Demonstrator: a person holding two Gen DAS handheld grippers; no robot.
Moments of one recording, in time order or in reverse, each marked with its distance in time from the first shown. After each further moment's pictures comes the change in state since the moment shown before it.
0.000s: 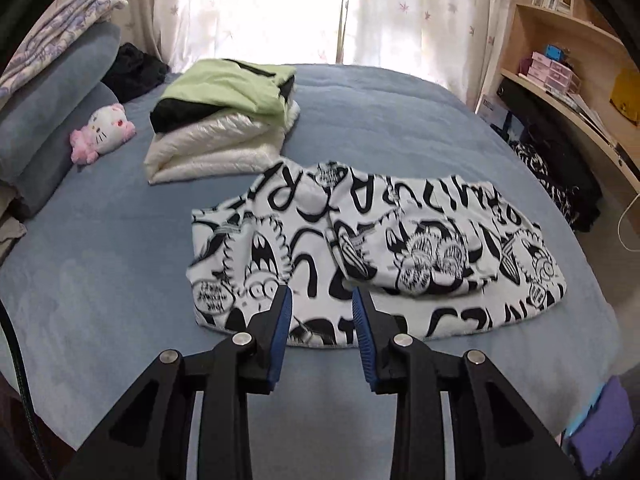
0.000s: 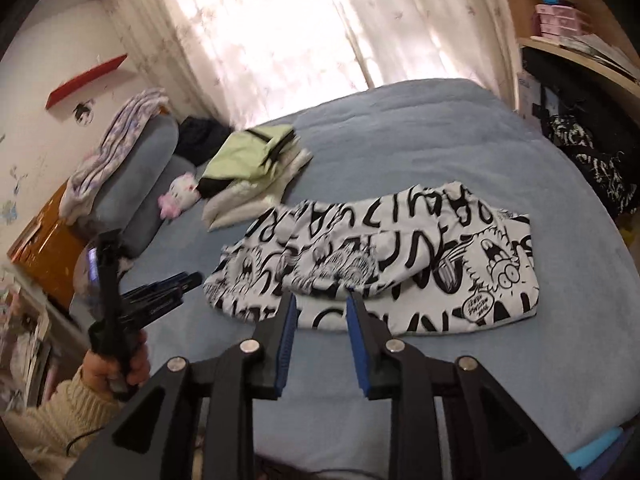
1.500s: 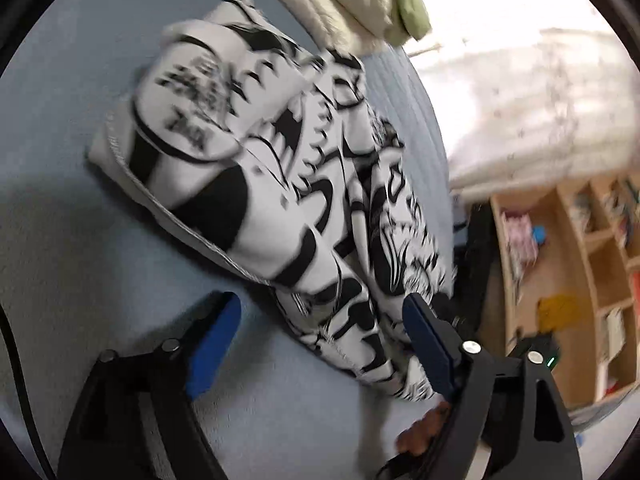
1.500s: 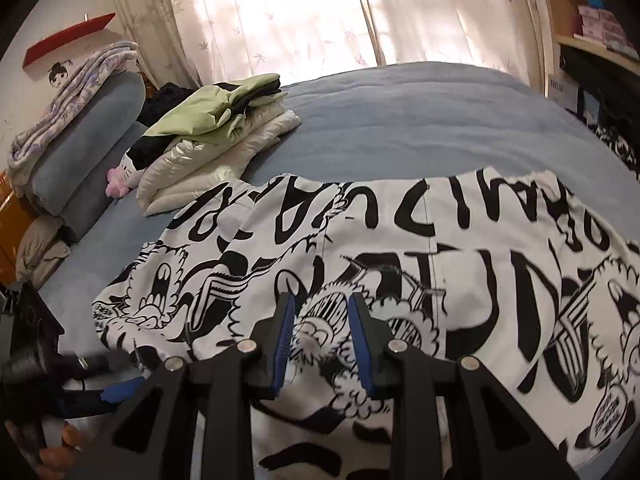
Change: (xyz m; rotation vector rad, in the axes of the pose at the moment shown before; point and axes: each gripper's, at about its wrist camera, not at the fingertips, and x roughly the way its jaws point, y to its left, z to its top) left arm 0.161 0.113 -0.075 -0.827 0.158 -0.548; right arm 0.265 -0.011 0.008 -0.039 0.004 -0.078
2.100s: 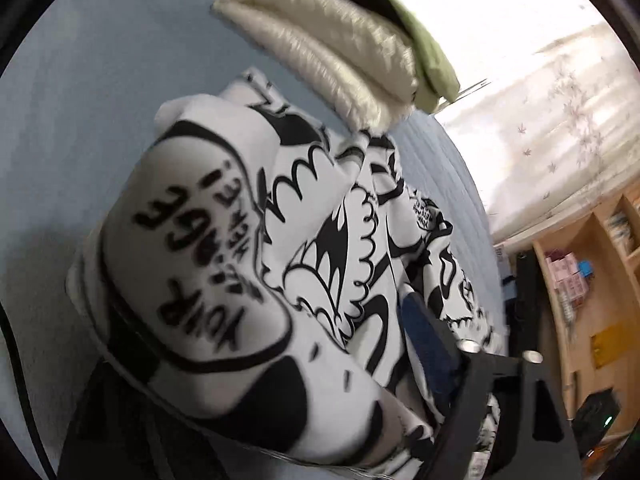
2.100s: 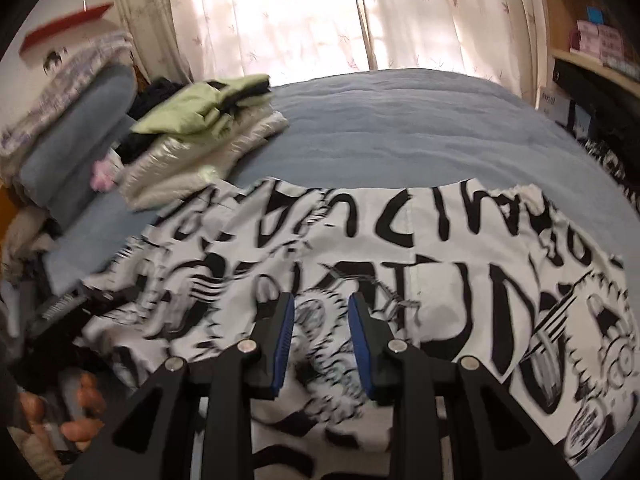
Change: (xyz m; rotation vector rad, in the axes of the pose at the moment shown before) left arm 0.025 -0.017 0.032 0.153 -0.308 0.219; right arm 0.010 -0.001 0.010 -0.067 0.013 -0.128
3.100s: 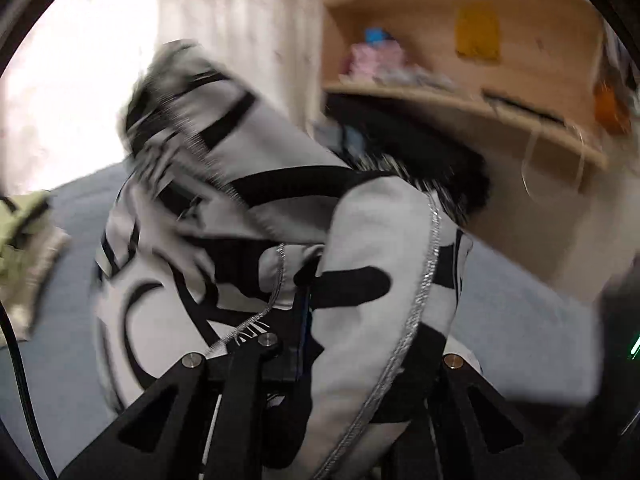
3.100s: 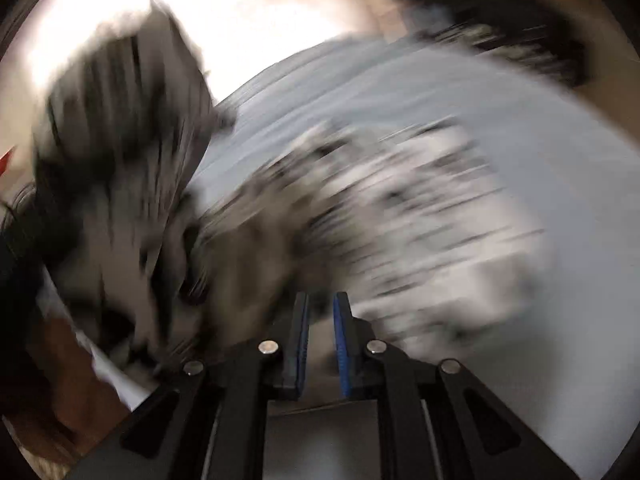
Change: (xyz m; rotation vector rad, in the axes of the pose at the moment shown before) left arm 0.051 -0.349 -0.190 1.134 0.043 -0.280; right arm -0.130 -0.223 -0.102 0.624 -0.084 -0.154
